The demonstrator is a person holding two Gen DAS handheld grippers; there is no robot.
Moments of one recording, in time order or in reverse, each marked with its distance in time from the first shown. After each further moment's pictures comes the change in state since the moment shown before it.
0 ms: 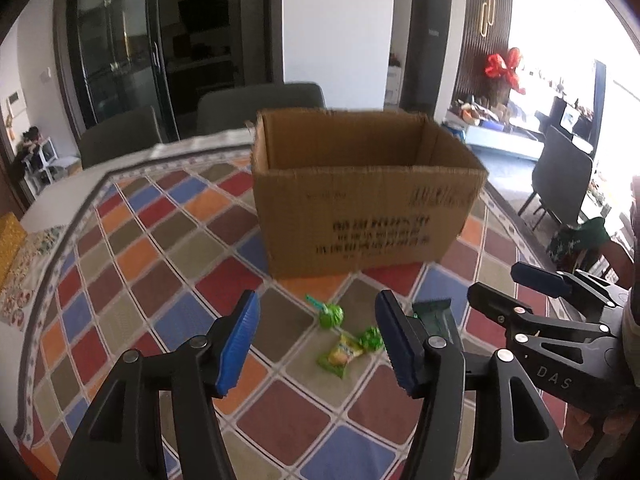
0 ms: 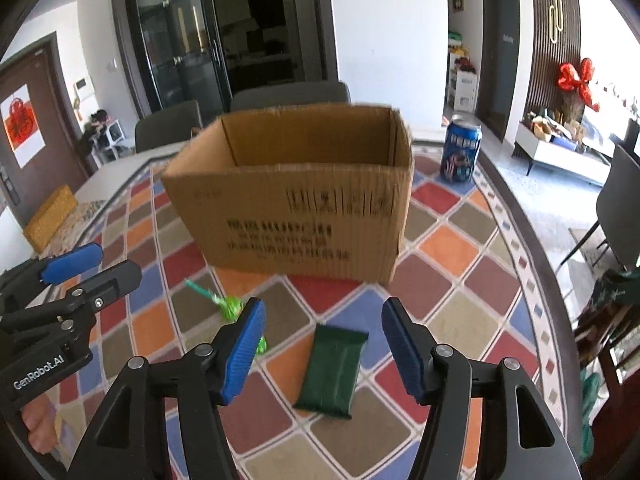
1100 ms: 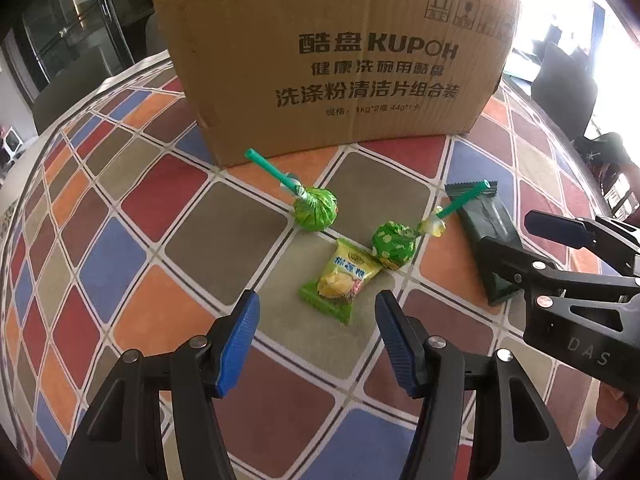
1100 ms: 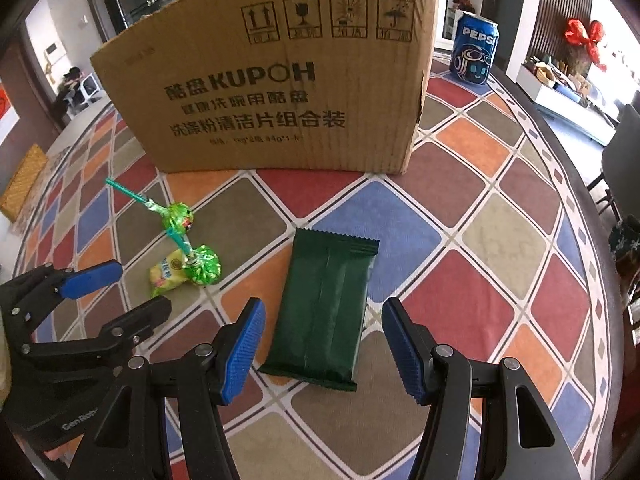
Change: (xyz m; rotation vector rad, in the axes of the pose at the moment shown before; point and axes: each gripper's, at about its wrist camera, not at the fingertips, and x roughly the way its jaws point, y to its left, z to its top) left arm 0.106 -0.011 -0.055 0.106 0.295 -0.030; right arm 0.082 -0.005 -0.050 0.029 0.250 -0.044
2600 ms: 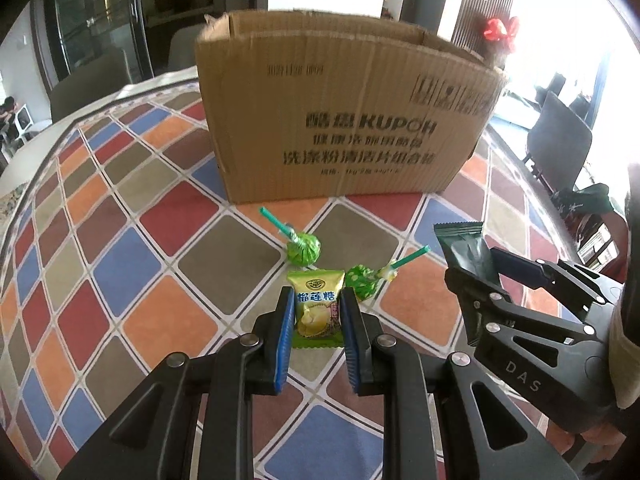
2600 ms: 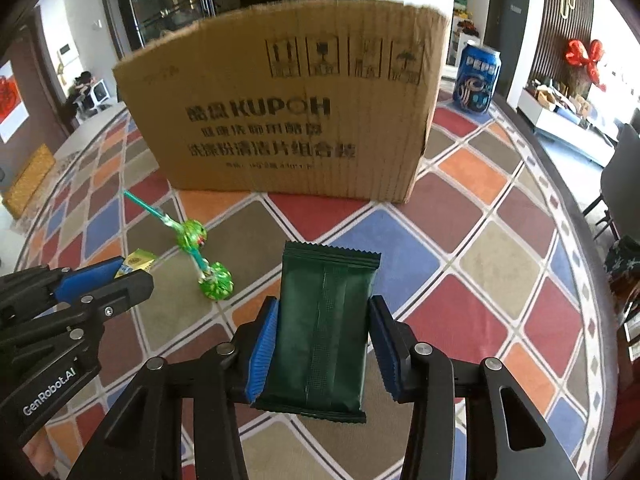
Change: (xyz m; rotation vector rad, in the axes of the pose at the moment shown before) left arm -0.051 -0.002 0.004 -0.112 -0.129 -0.043; right arm -0.018 0.011 -0.003 -0.039 -0.101 0.002
